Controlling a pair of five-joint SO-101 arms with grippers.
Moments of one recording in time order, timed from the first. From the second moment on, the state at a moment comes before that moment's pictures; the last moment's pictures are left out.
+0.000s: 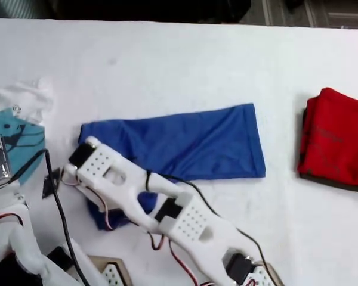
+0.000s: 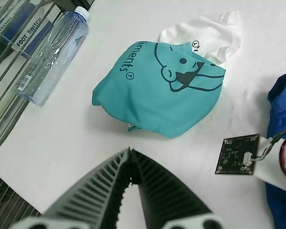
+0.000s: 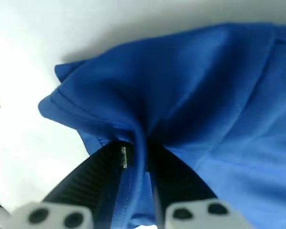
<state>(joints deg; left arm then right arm) -50.5 -73.6 26.7 96.2 -24.0 -60.7 46.8 -34.5 97.5 42.9</state>
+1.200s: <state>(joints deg) -50.5 -73.6 26.7 96.2 -24.0 -41.5 54.1 -57.6 94.0 31.5</state>
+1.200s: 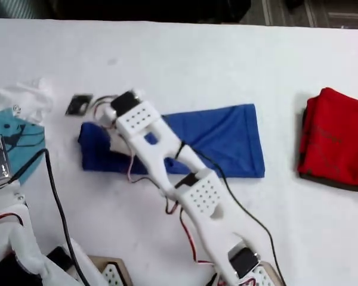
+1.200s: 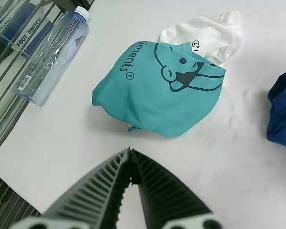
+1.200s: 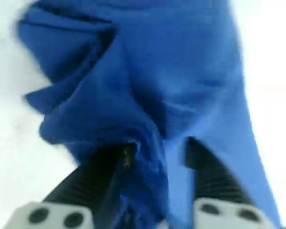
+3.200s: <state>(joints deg) -50.5 -73.6 26.7 96.2 -25.5 -40.1 45.2 -48.7 97.9 24.4</state>
